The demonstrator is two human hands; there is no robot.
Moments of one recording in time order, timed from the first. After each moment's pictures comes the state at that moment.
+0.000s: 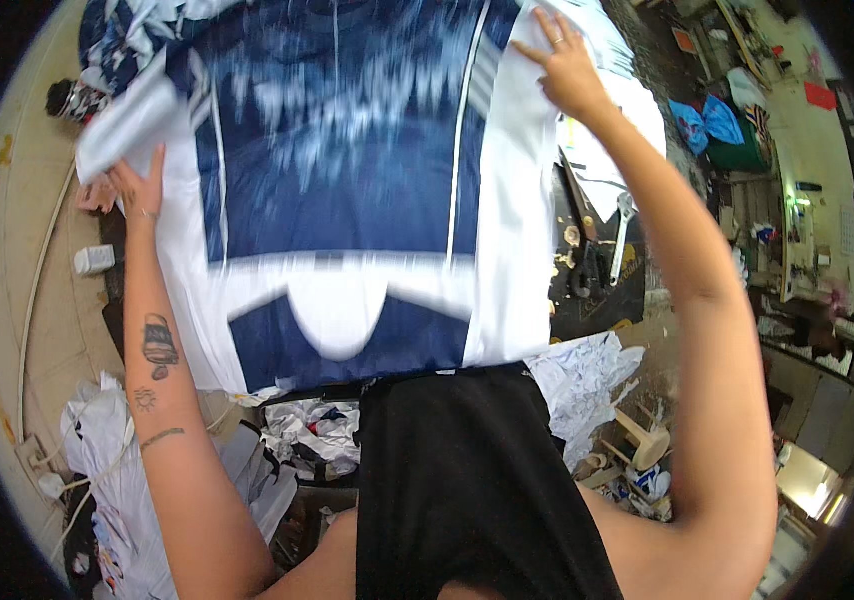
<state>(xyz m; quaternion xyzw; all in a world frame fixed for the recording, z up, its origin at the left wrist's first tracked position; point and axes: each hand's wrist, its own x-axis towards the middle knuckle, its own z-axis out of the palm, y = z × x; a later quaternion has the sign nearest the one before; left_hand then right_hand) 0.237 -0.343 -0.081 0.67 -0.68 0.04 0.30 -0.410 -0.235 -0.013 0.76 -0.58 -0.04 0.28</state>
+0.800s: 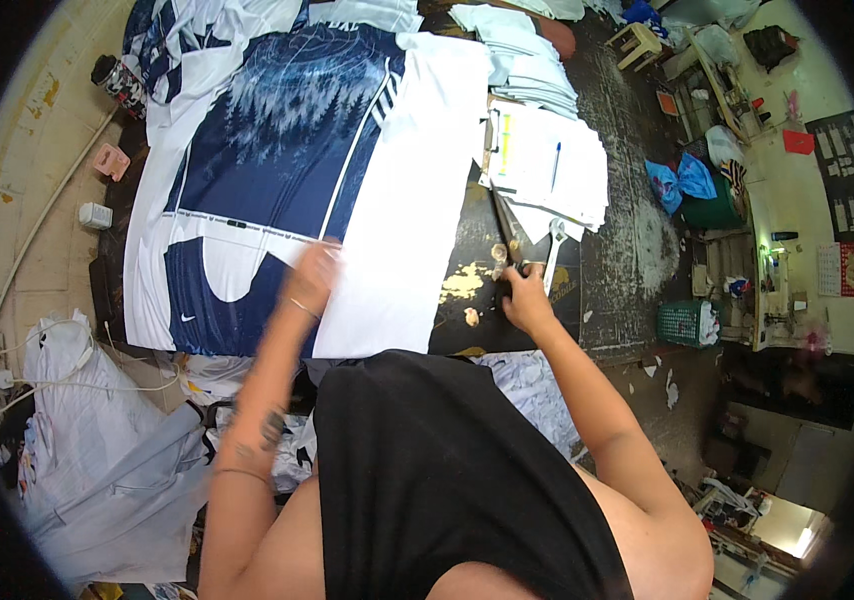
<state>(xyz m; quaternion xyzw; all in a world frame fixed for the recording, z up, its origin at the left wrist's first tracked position) -0.039 -0.028 -0.116 0.49 -0.70 -0.41 0.33 -0.464 0.099 -0.106 0.63 -0.75 0.03 -0.21</state>
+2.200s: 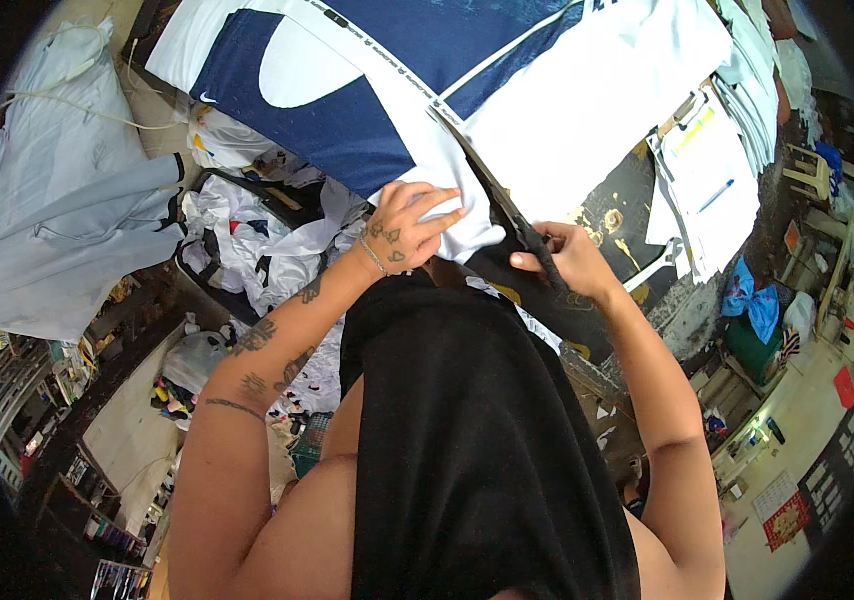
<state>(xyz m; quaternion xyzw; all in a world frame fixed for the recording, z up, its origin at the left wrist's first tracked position) -0.118 0.143 -0.152 0.52 -0.79 -0.15 0.29 -0.397 0.035 -0.070 0.56 -0.54 -0.08 -0.63</state>
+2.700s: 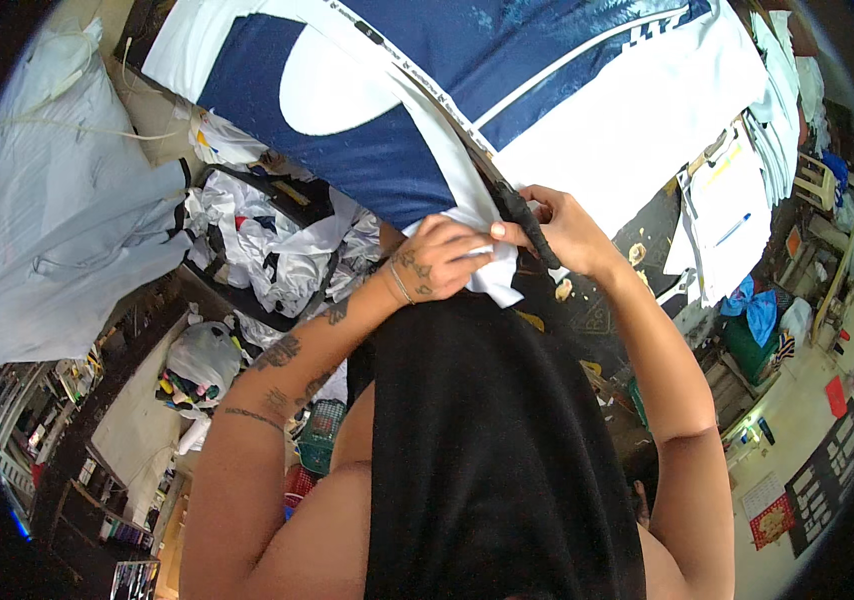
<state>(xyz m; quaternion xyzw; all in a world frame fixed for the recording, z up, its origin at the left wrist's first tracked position) -0.104 0.137 -0.167 0.47 -0.78 -0.20 0.35 -0.301 -0.024 -0.079 0.62 -0.47 -0.05 -0.63</state>
